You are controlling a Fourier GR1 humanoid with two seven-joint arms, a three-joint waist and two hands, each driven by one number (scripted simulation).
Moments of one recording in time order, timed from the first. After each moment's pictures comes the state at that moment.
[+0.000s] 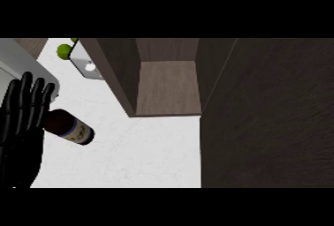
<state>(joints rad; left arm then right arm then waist) 0.02 0.07 0.00 -2.10 0.00 -0.02 -0.01 -0.03 -0.11 -0.02 -2.10 -0.01 0.00 -0.03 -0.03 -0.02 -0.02</state>
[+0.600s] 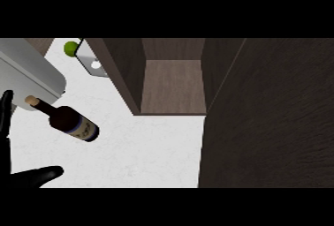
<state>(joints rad) 0.05 0.03 0.16 -2.17 0.12 0.09 0.14 0.12 -0.13 0.12 -2.30 -0.08 0.10 0.14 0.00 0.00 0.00</state>
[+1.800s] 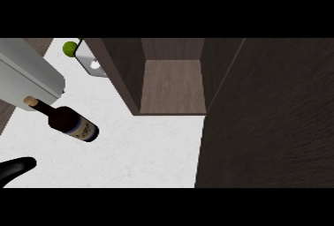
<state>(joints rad) -0.16 0.12 0.17 -2.35 0.04 0.30 0.62 -0.27 -0.18 0.06 -2.48 -0.12 -0.04 0.76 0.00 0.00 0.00</state>
